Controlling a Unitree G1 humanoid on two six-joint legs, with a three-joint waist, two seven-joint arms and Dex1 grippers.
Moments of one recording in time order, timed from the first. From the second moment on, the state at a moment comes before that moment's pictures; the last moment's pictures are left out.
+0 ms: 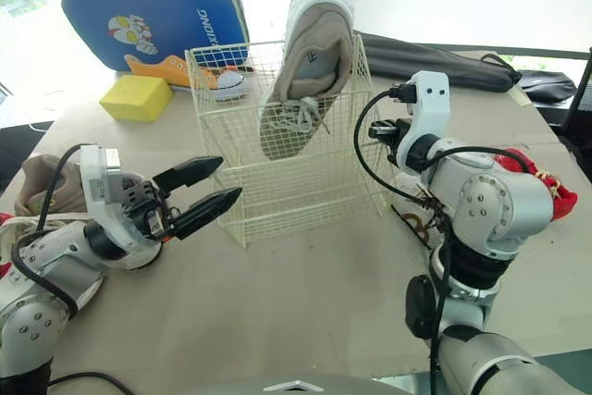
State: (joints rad) left arm 0.05 0.71 0.38 -0.57 -0.97 0.56 -0.69; right arm -0.70 0.05 -0.33 -0.65 0.34 1.61 0.07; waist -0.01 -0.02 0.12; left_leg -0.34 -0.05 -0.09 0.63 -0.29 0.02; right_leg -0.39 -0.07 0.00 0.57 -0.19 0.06
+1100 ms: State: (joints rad) left arm 0.24 0.75 0.69 -0.51 -1.07 0.74 -0.37; right arm -0.34 -0.55 -0.06 -0.72 0.69 0.60 0.99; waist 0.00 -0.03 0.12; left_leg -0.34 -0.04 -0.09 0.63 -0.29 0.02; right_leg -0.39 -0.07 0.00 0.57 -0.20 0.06
